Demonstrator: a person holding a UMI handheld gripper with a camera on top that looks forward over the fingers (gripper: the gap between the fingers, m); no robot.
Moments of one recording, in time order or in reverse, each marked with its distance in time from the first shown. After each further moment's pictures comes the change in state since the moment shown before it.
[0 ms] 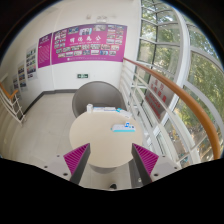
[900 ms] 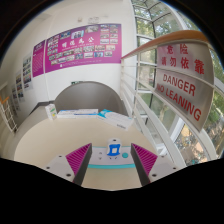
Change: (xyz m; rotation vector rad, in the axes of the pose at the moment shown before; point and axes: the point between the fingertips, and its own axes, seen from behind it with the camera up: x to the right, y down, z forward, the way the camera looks) arm 0.114 0.008 0.493 0.159 -0.074 0.055
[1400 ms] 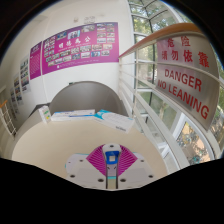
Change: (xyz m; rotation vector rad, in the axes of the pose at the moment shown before) arm 0.005 0.001 0.047 0.003 0.005 0.033
